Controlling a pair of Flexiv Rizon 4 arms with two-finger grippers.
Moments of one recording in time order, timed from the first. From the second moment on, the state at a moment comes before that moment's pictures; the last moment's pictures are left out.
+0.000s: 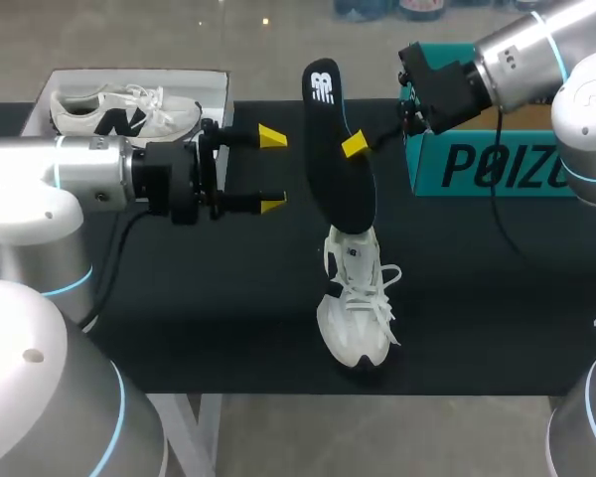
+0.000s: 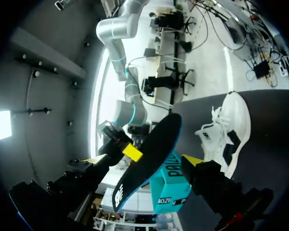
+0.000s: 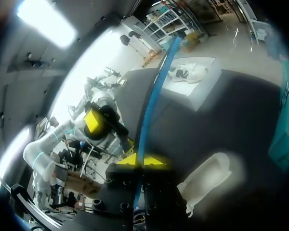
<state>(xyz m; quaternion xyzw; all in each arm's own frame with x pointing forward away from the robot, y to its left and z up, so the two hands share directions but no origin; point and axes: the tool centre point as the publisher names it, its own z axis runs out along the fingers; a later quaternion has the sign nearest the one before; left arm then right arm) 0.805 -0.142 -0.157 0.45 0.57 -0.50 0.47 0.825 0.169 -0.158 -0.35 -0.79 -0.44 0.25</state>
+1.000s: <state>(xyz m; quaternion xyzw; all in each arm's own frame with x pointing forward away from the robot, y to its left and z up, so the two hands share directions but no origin) 0.765 -0.071 -0.191 0.33 0.80 -0.45 0.23 0.825 0.169 -0.158 -0.35 -0.79 -0.44 0.25</state>
